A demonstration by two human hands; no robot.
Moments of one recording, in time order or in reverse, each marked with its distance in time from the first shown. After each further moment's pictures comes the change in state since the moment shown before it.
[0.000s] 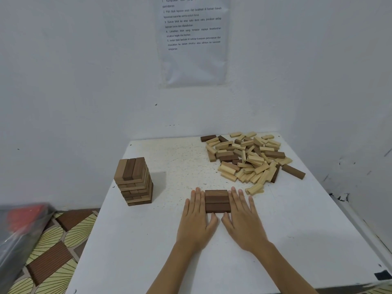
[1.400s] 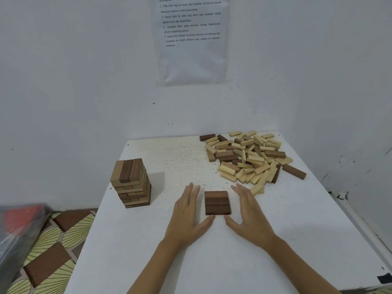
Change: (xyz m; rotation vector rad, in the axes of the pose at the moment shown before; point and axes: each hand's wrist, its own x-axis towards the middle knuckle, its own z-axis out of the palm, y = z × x) left_hand 0.006 -0.023 -0.025 -0.153 0.011 0.118; right_hand 0.007 0.019 -0.021 0.427 0.077 -0.114
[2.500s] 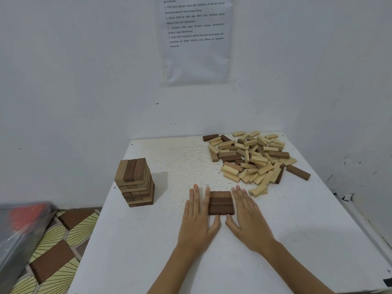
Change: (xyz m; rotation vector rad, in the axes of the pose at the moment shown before) left_hand -0.007 0.013 0.029 0.143 0.139 -0.013; right_hand -0.003 -0.005 0.014 -0.208 -0.072 0.011
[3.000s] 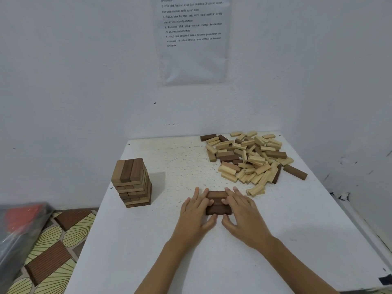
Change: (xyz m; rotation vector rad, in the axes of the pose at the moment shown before) left_hand 0.014 -0.012 -0.011 -0.170 -0.134 0.098; right_hand 0.005 -0.001 -0.006 0.051 0.019 -0.080
